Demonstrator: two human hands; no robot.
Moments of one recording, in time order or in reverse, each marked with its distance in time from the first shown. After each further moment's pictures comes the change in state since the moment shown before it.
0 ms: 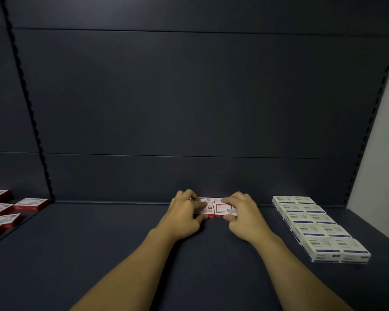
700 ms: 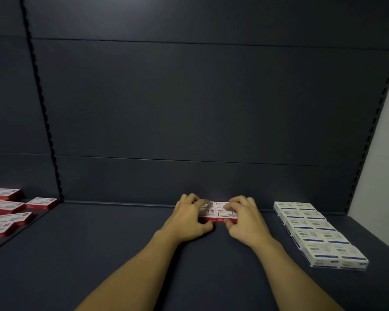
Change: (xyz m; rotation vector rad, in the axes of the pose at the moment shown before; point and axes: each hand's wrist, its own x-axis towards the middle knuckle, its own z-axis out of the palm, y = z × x) left_hand -0.002 0.004 -0.003 -0.026 -0.029 -0.035; right_hand -0.003 -0.002 0.000 -0.060 0.044 -0.009
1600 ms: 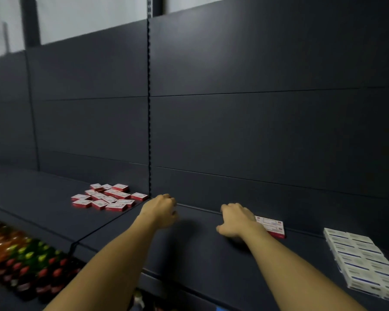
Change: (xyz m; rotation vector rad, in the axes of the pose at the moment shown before) left_hand -0.143 -0.031 -0.177 0.575 -0.029 -0.478; right_hand 0.002 -0.162 -0.042 -0.265 -0.443 -0.246
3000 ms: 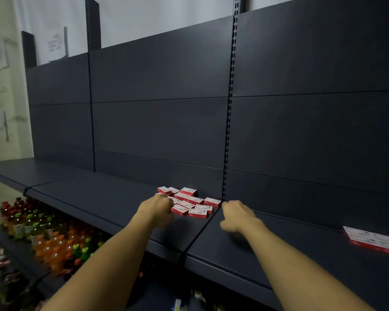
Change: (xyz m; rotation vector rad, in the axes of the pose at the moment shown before) left_hand -0.053 -0.315 -0.013 0.013 -0.022 -0.114; right_hand 0.094 -0.300 0.013 0.012 -0.015 -0.034
